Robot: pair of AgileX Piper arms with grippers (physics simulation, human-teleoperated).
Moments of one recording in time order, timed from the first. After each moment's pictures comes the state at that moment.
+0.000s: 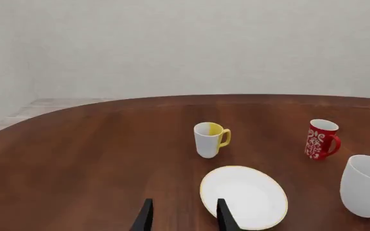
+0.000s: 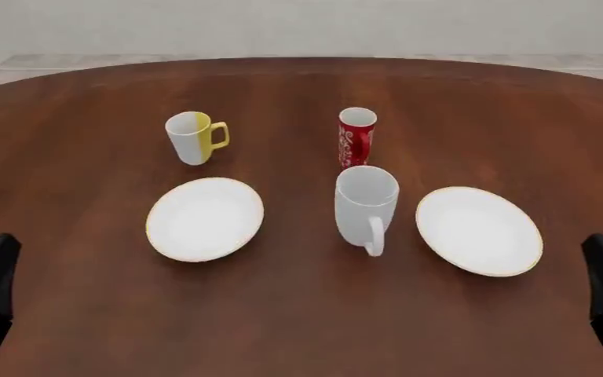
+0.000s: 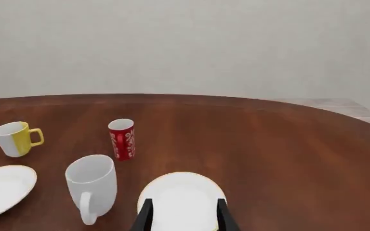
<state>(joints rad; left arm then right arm) 0.00 0.00 0.00 0.00 0.00 0.00 0.00 0.00 0.00 0.00</state>
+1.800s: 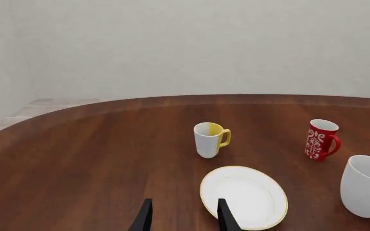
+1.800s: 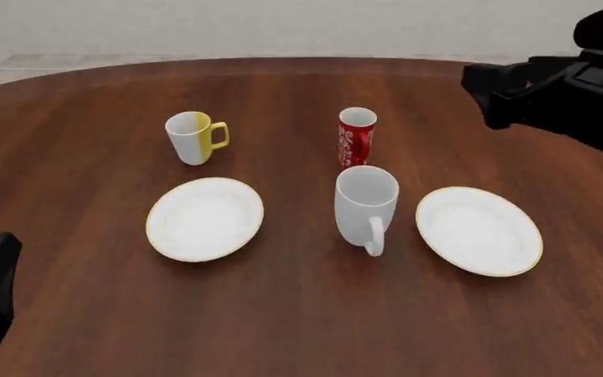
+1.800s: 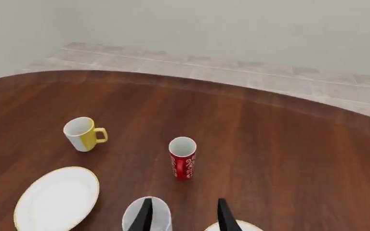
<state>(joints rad) 0.00 0.01 0.00 0.00 0.00 0.29 0.97 -0.71 -0.01 0.01</state>
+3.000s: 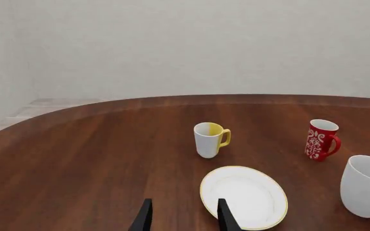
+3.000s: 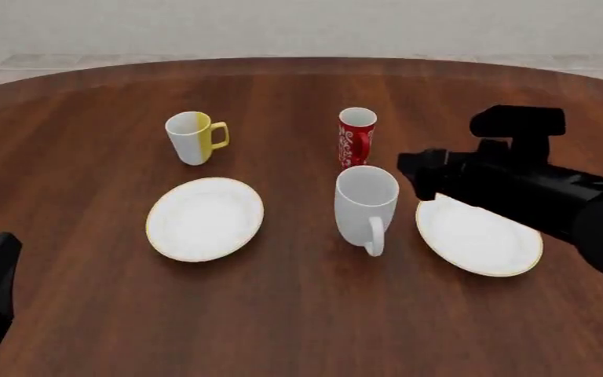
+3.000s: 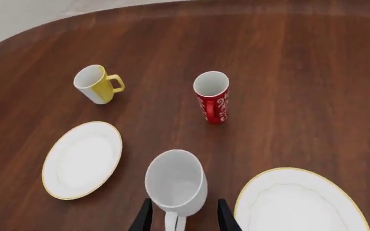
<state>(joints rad) 0.00 0.01 0.00 0.00 0.00 0.40 1.20 -0.57 -0.14 0.23</state>
